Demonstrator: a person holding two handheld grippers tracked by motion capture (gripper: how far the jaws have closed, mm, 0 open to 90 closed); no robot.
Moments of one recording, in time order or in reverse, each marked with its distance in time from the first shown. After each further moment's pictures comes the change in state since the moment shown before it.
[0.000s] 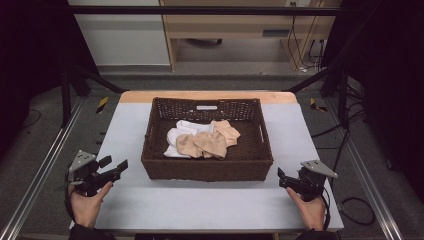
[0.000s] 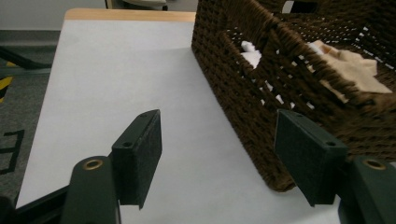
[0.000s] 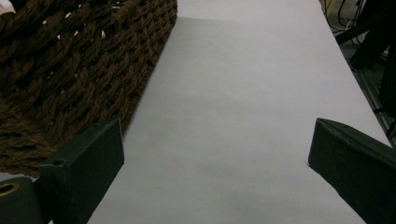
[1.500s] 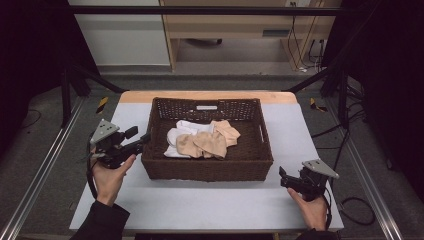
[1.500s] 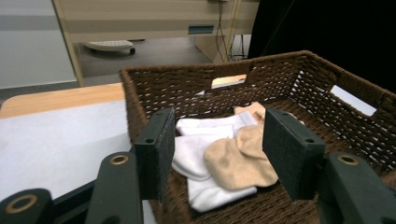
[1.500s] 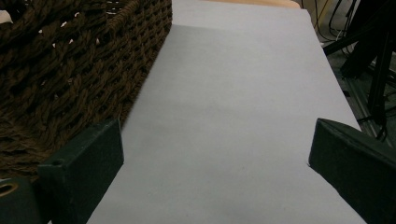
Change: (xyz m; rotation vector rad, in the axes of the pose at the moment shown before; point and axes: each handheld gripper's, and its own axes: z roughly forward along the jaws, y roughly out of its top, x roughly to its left) left arm -0.072 0.088 0.022 -0.114 -0.116 0.099; right arm -0.002 0.002 -0.003 -0.024 -0.023 -0.021
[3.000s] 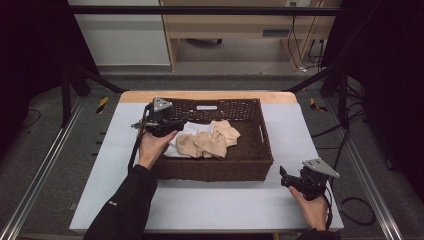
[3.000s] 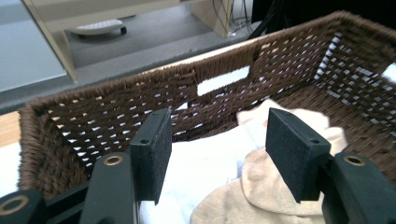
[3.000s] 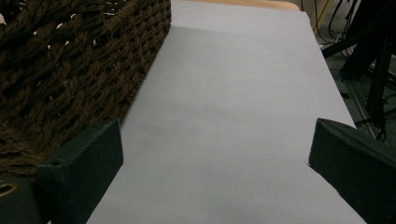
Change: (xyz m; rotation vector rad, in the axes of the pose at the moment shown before) left arm -0.024 0.019 0.134 0.167 0.021 0.130; right arm -0.002 0.001 0.002 -0.005 -0.001 -0.011
